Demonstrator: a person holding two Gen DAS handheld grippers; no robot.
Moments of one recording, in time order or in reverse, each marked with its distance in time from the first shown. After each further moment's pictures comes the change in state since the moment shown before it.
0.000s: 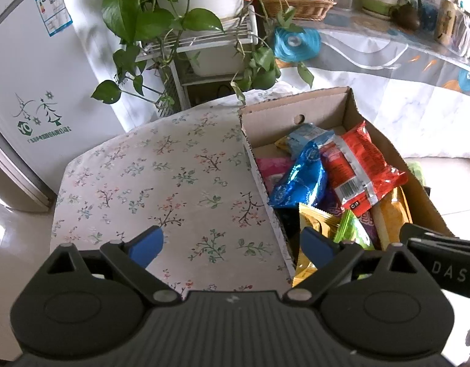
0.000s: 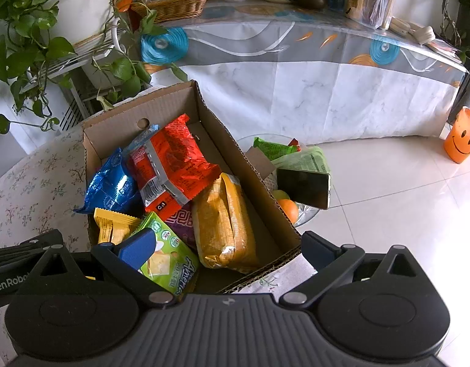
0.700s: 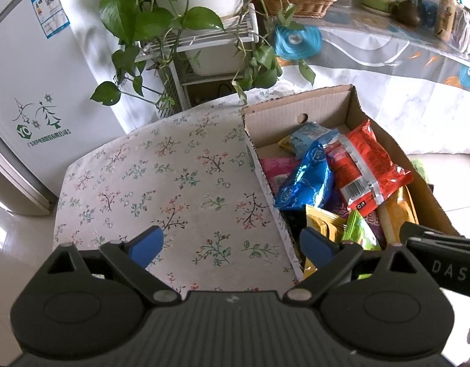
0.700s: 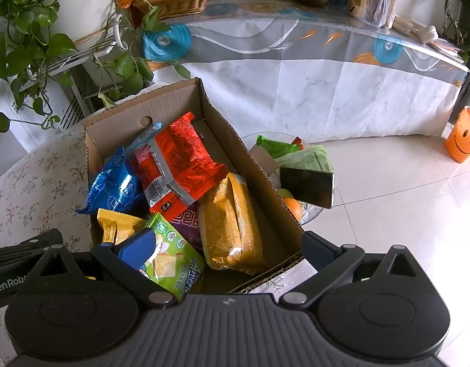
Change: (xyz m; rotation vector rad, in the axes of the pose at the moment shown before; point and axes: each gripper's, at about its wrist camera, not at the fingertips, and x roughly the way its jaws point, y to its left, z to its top) left arm 0.005 0.003 0.003 0.015 0.006 0.003; right arm 0.003 0.006 0.001 0.003 0.011 -0.003
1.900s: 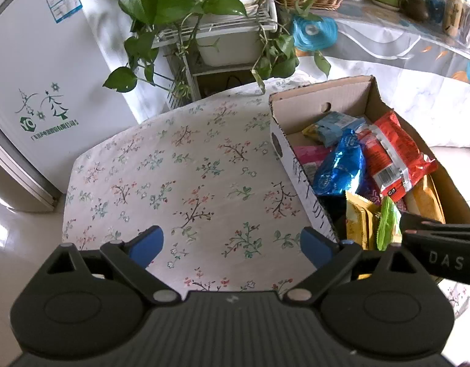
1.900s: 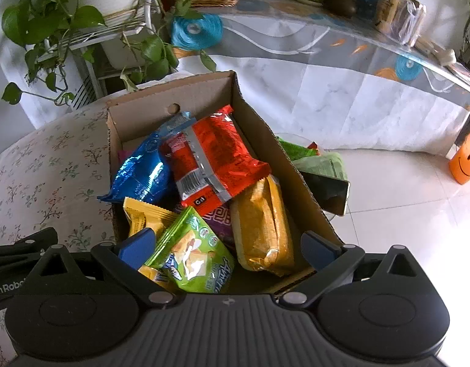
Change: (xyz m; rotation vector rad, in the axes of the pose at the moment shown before) left arm 0.014 0.036 -0.009 0.007 0.024 -0.004; right arm 0.005 0.040 0.000 -0.108 0.014 -0.016
